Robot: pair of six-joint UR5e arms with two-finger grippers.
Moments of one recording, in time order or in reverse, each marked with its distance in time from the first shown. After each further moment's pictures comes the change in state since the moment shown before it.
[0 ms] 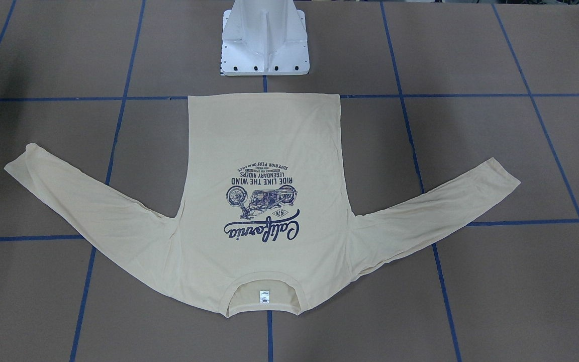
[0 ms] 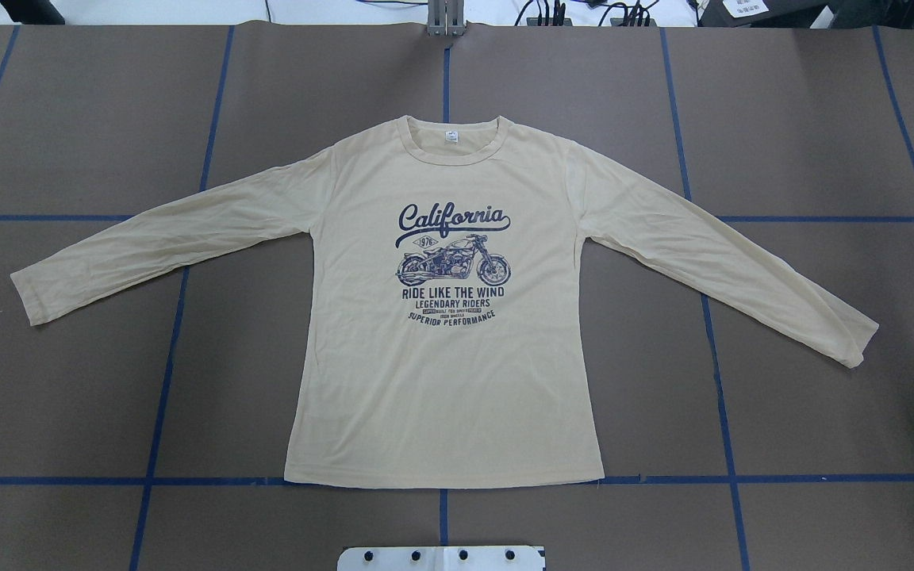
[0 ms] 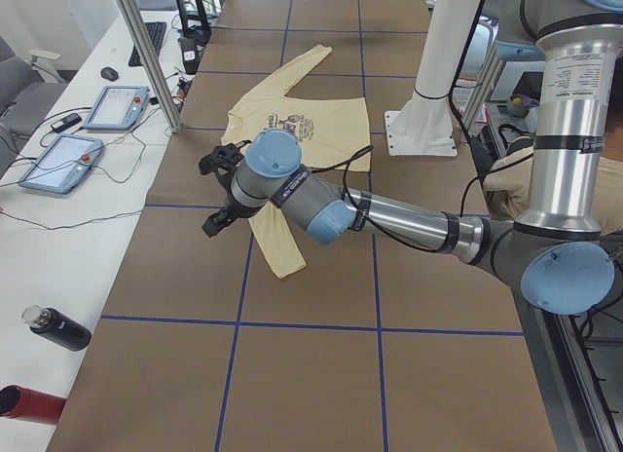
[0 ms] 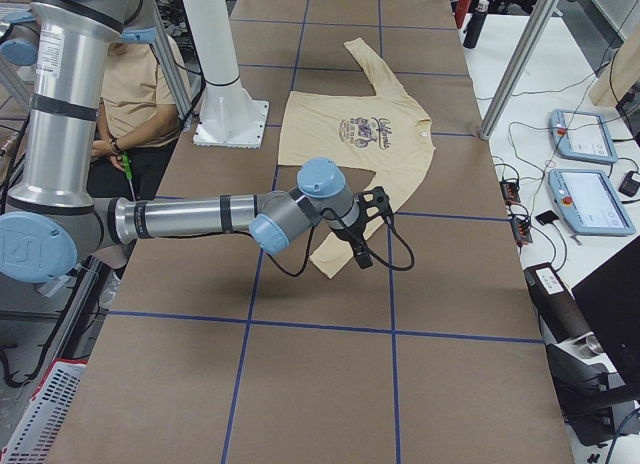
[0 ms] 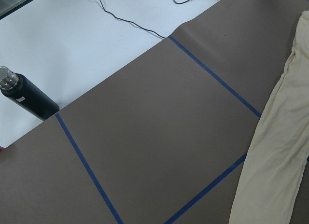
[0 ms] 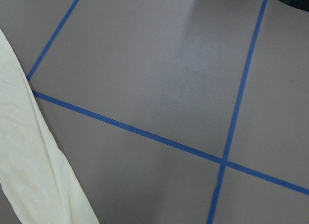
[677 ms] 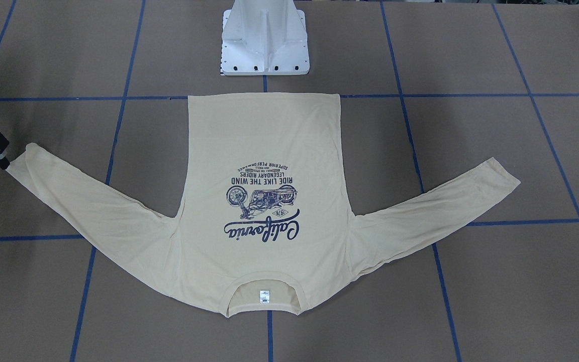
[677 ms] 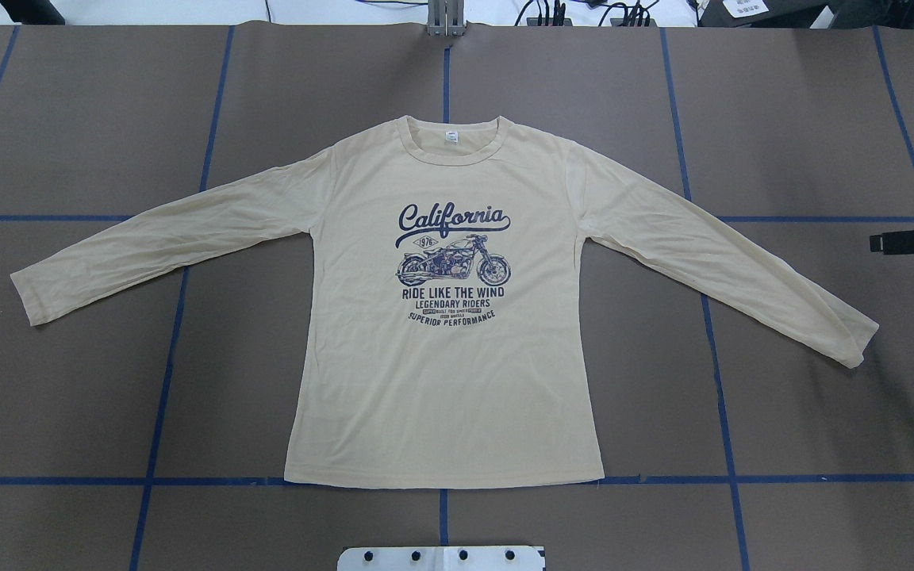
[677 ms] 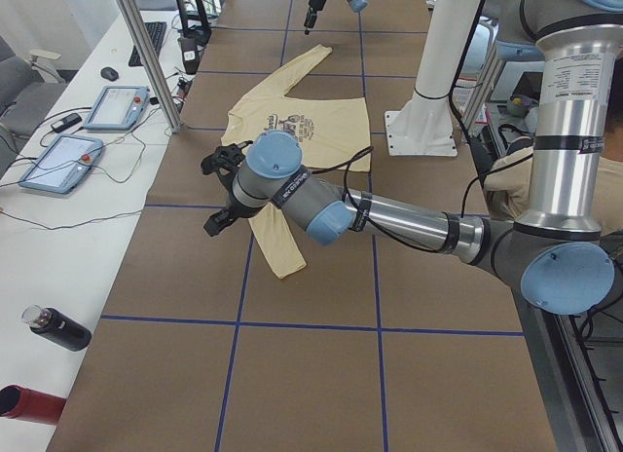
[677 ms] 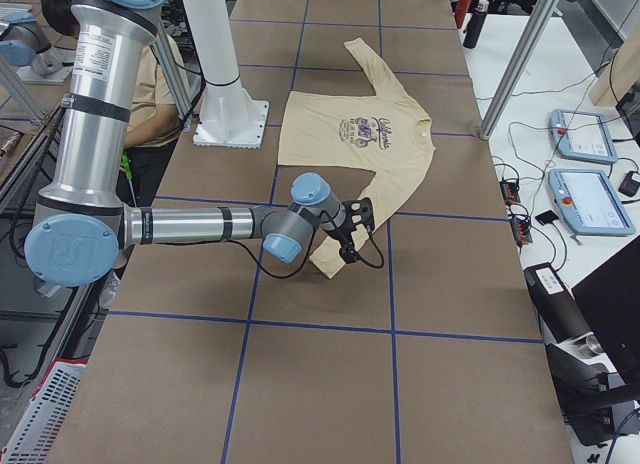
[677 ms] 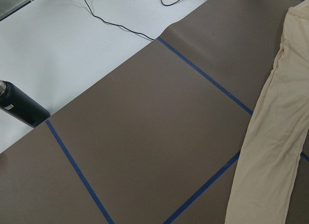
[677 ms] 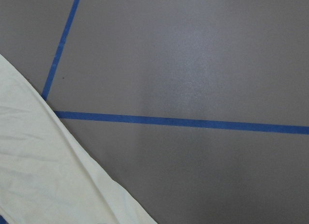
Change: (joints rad) left arm 0.007 0.002 0.001 -0.002 -0.001 0.003; right arm -0.321 -0.012 -0.175 0.373 -0.261 0.434
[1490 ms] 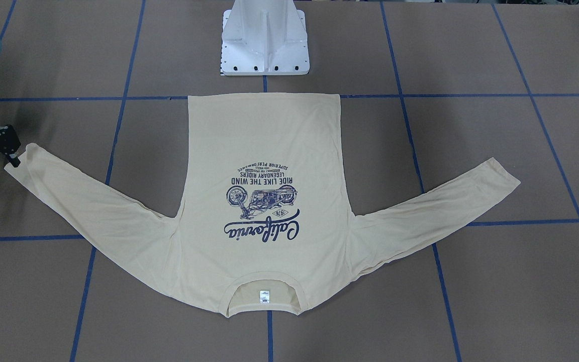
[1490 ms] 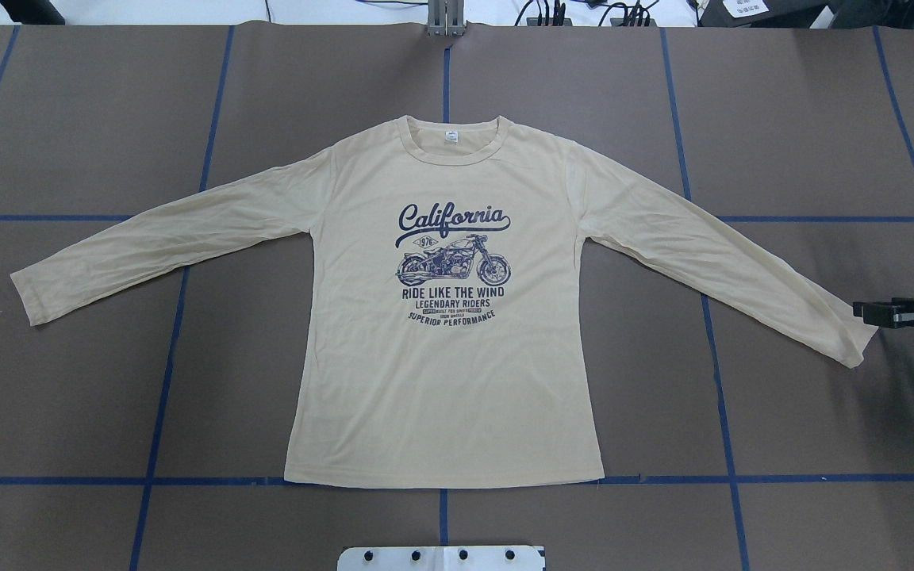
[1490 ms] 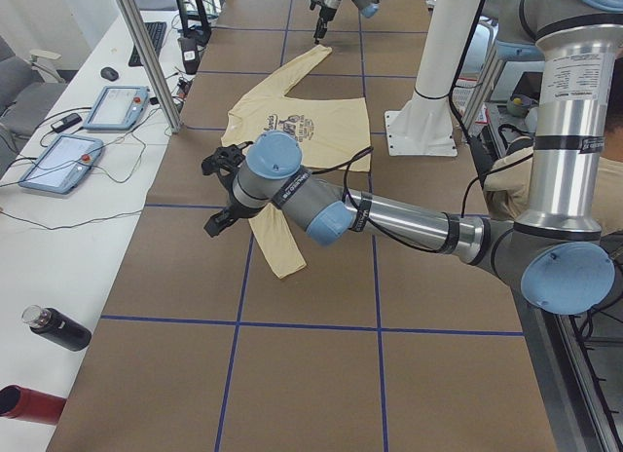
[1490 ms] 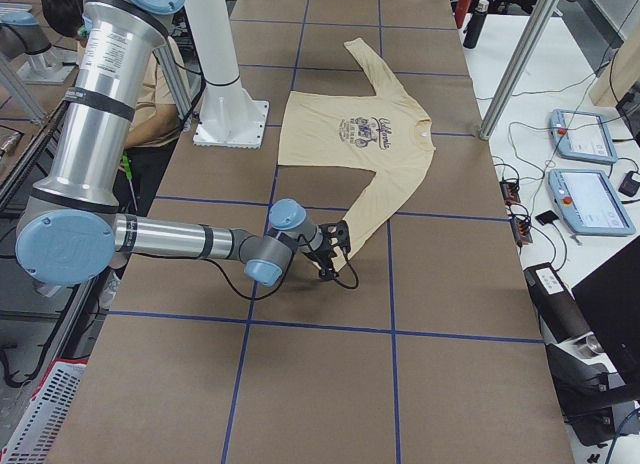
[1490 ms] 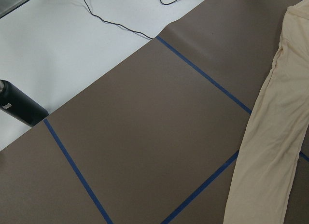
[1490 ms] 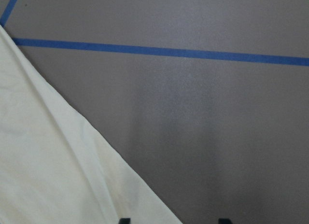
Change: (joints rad) left arm 0.001 0.002 0.001 0.000 -0.001 0.000; right arm -0.157 -0.090 -0.051 0.108 -0.142 0.028
